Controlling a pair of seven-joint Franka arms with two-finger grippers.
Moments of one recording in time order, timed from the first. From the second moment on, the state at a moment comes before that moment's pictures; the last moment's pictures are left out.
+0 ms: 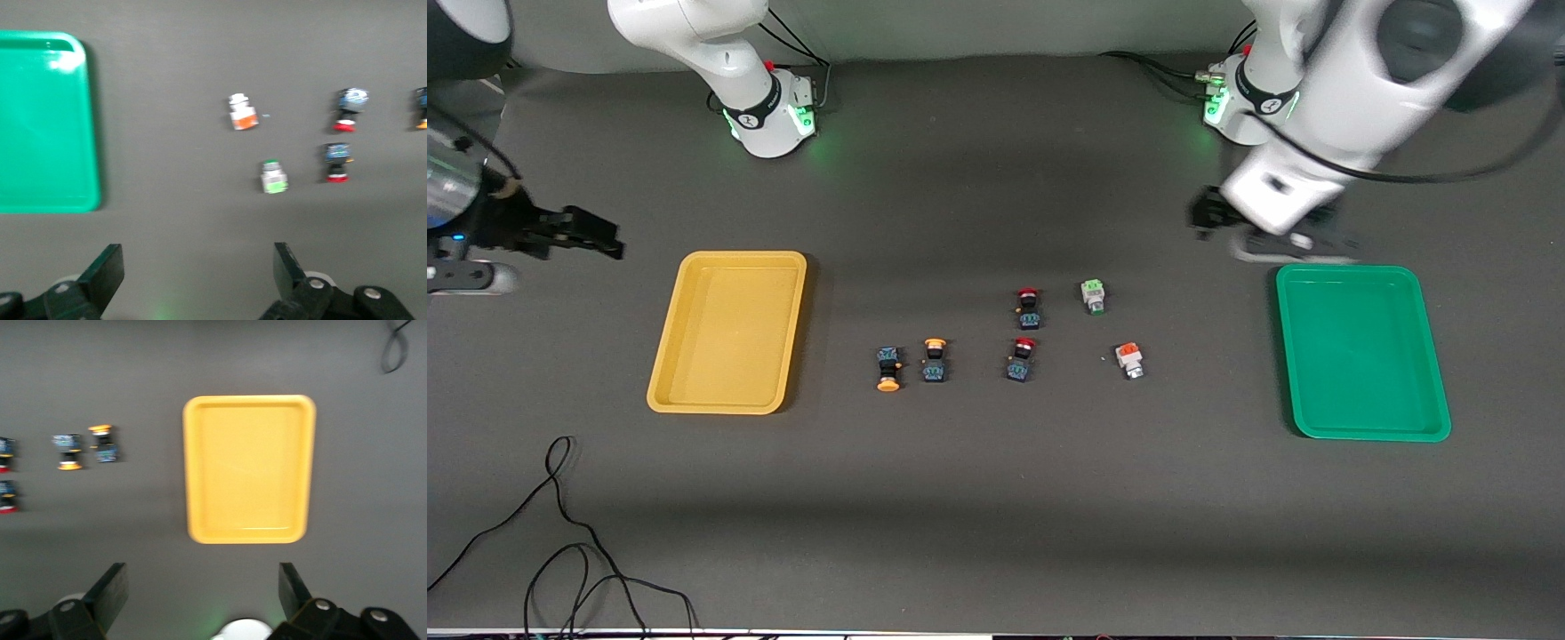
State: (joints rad) left arm -0.22 -0.06 -0.27 -1.84 -0.06 1.75 -0.47; right arm 0.26 0.03 -0.17 -1.54 0.05 1.45 0.16
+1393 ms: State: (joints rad) left arm -0.41 0.45 -0.29 -2.15 0.21 2.49 -0.84; right arm 0.59 0.45 -0.17 -1.86 0.19 2.21 0.38
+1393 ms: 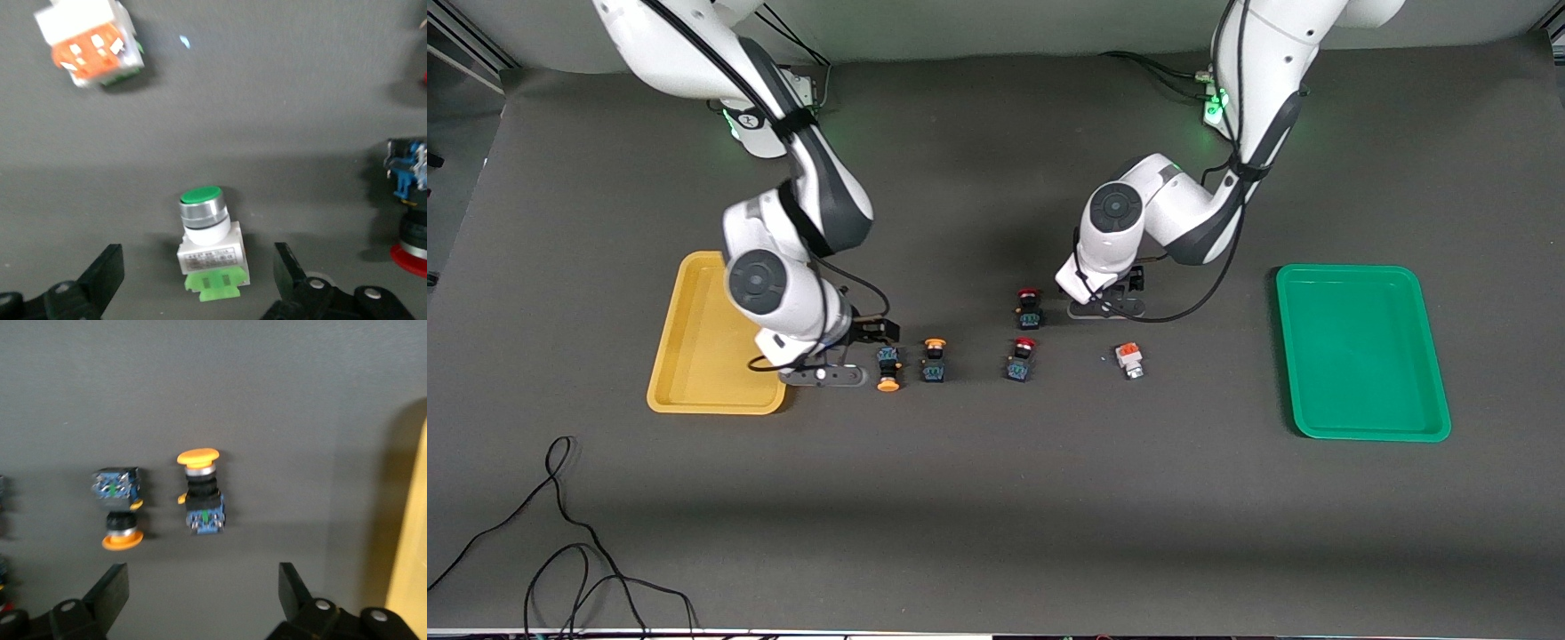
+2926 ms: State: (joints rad) left arm 0.26 0.10 -0.25 -1.86 0.05 1.78 -0.04; right arm 0.63 0.61 -0.17 -1.88 0.19 2.41 0.38
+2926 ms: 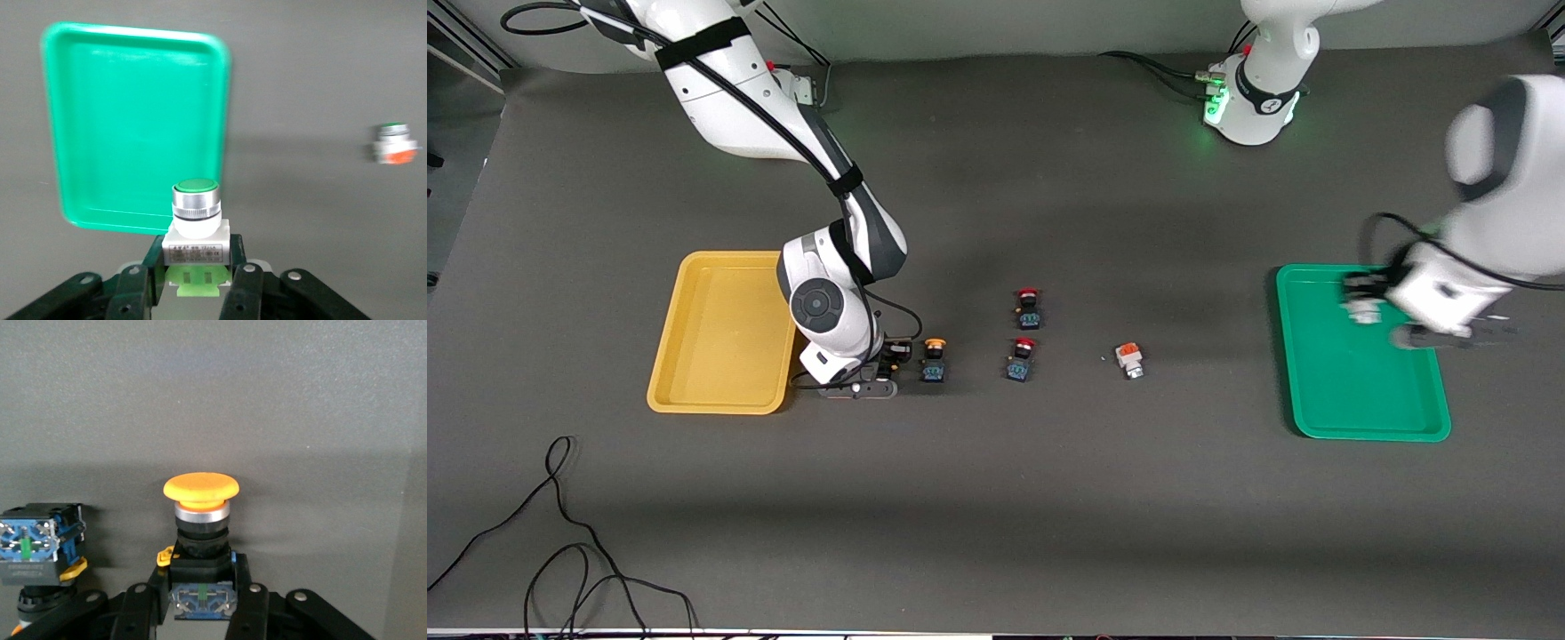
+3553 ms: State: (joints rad) left arm 0.35 0.44 -0.25 -2.08 0.23 2.37 0.01; right arm 0.63 0.33 -0.37 -1.85 0.19 1.99 0.16
